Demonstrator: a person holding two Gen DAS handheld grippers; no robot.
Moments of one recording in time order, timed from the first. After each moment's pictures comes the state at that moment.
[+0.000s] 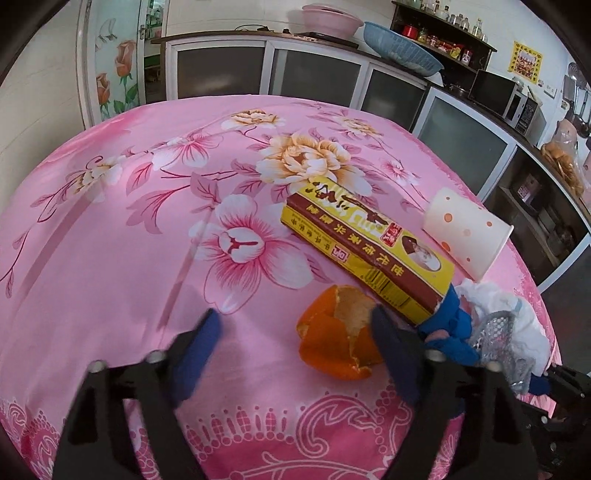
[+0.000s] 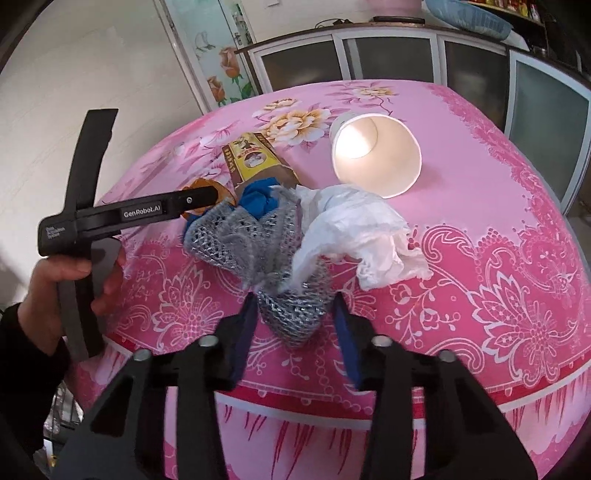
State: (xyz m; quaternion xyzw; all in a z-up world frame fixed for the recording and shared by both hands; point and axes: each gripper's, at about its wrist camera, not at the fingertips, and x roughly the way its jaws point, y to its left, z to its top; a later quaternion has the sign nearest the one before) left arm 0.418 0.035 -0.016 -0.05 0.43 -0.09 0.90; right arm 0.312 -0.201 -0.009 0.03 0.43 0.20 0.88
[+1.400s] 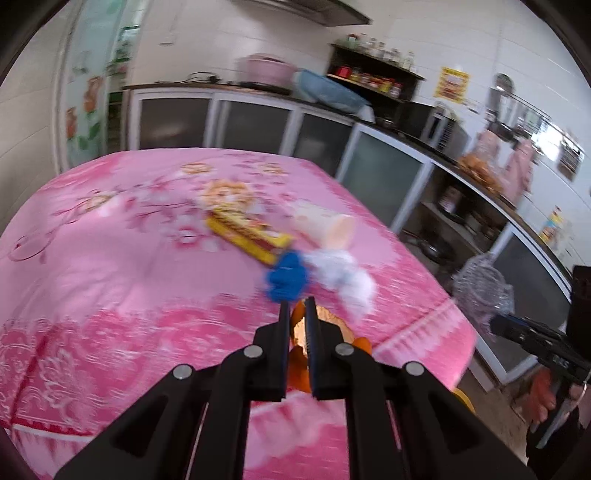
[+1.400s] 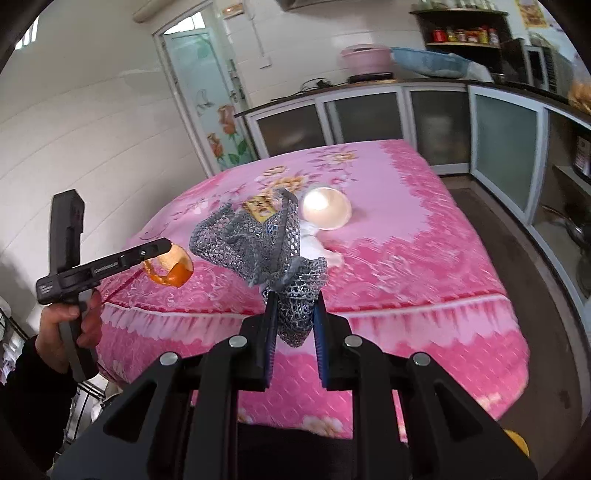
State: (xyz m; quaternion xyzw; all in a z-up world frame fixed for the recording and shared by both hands) left arm 0.253 0.014 0.066 -0.07 0.34 -0.21 0.91; right arm 0.160 -0.296 0.082 0.08 0.33 0.17 0.93
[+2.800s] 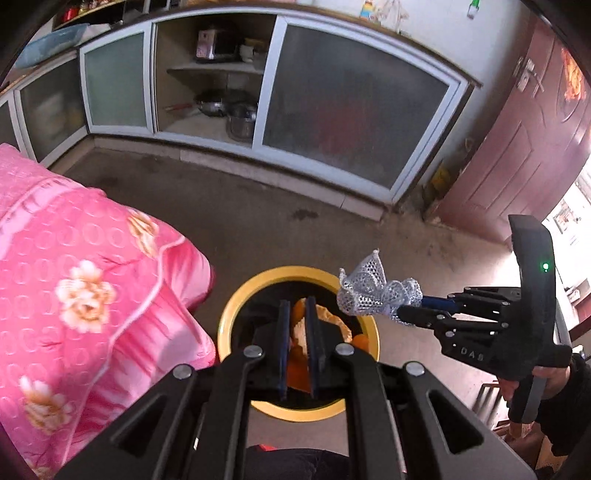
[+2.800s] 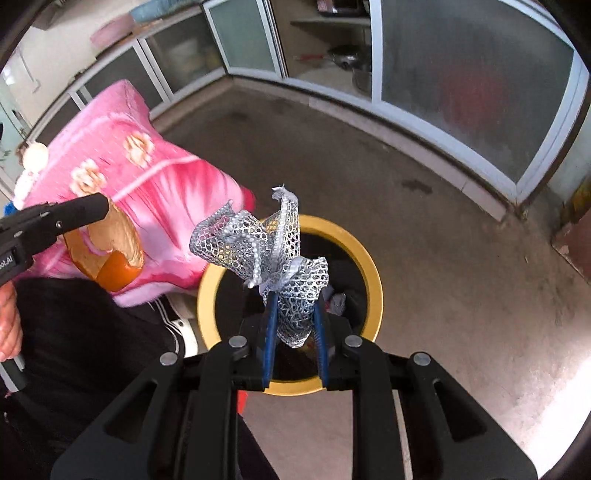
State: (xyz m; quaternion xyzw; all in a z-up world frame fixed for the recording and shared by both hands) left arm 0.110 -0.415 -0.075 0.18 0.43 -0.53 0.71; right arm -0.059 -0.556 -0.104 0.21 0.48 -0.20 0.83
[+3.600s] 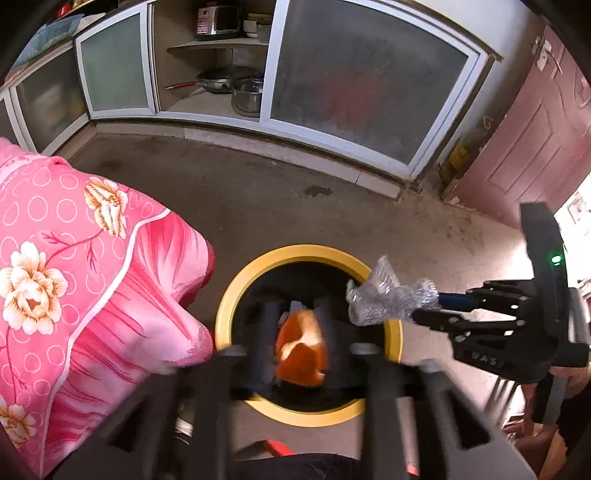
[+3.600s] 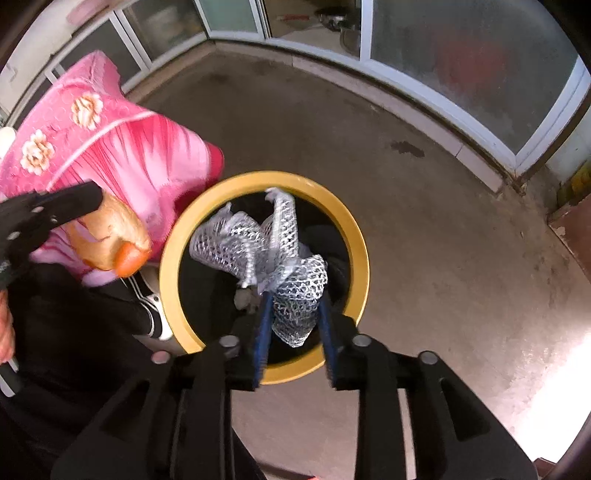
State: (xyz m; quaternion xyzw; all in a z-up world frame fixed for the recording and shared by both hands) left arm 0.111 -0.442 -0.116 0.20 0.45 -0.50 0.71; right arm -0.055 -0.577 -0.145 0.22 0.54 -0.21 0.79
